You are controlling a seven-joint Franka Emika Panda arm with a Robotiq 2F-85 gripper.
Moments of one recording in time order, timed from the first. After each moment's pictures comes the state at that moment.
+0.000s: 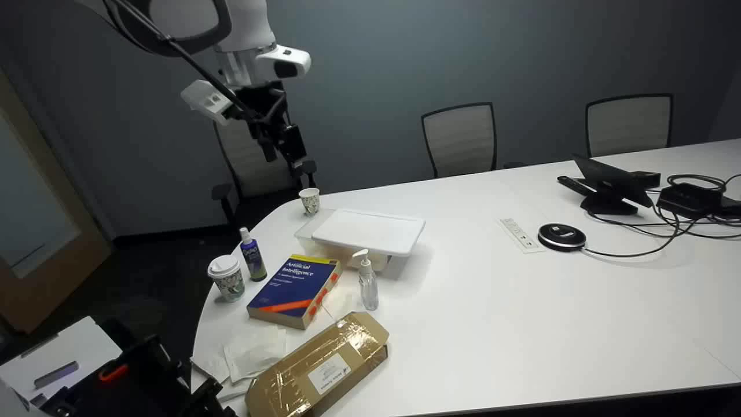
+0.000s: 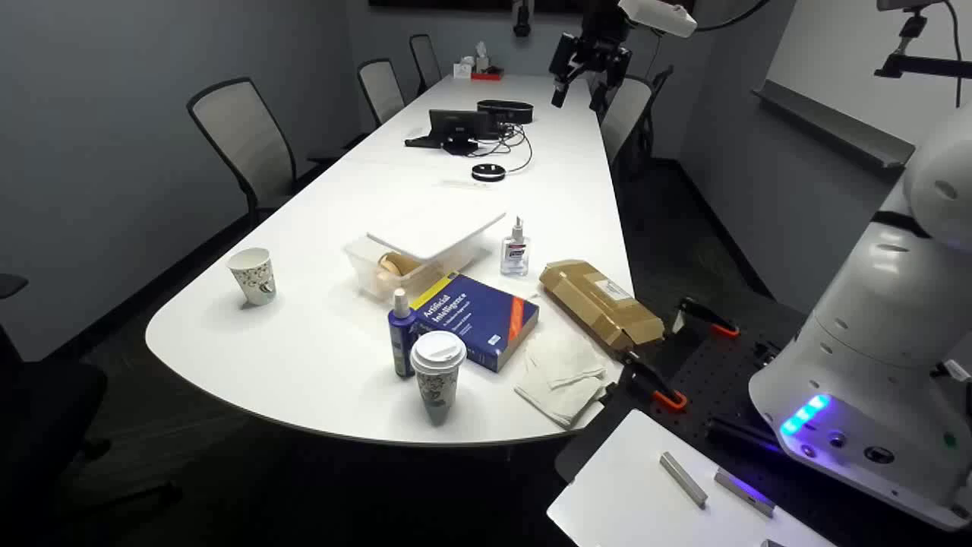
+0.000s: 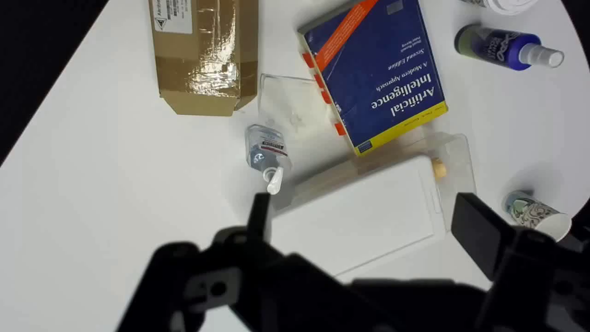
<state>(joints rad) -0.04 -0.28 -0.18 -2.40 0.13 2.29 -0.08</state>
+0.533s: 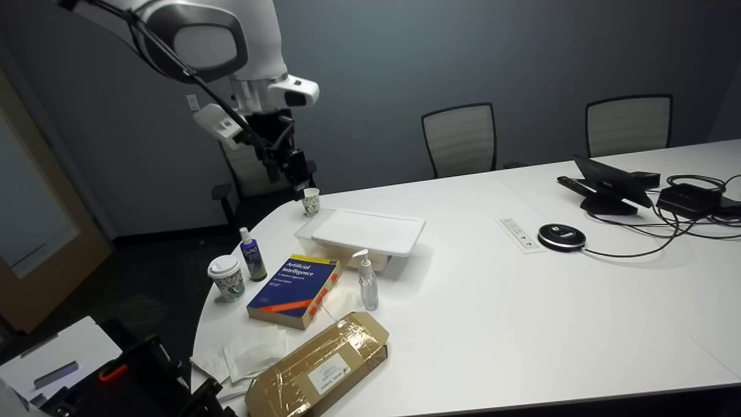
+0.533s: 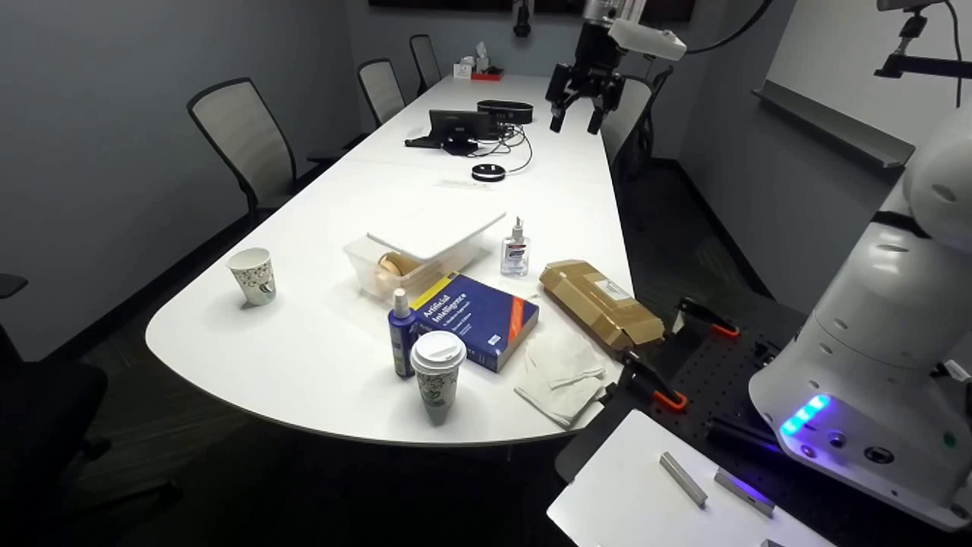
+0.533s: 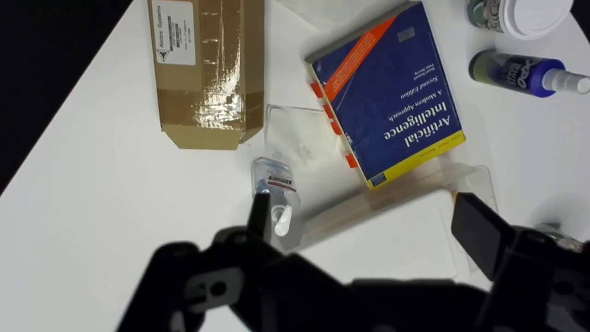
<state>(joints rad) -0.05 -0.19 -0.18 -2.40 0.13 2.30 -0.07</state>
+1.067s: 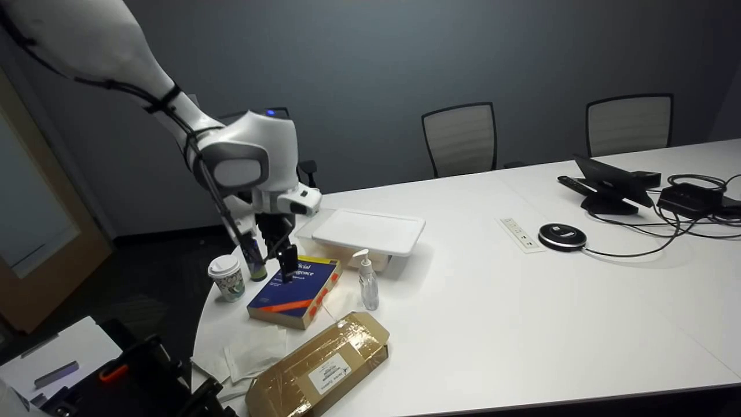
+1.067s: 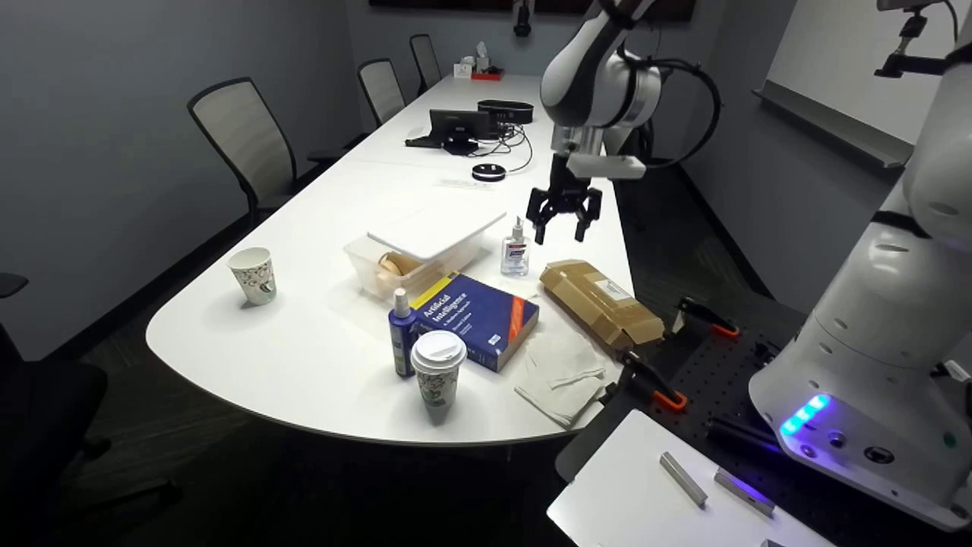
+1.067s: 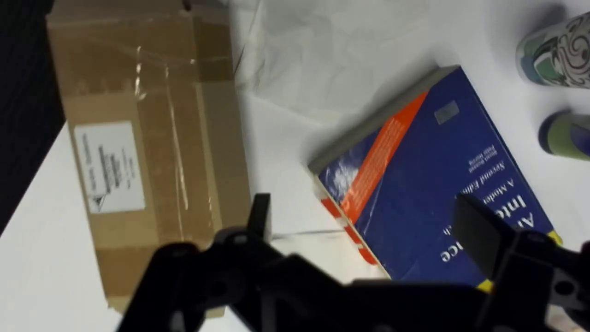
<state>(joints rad) -0.05 0.21 -0.09 -2.48 0.29 2.56 -0.01</state>
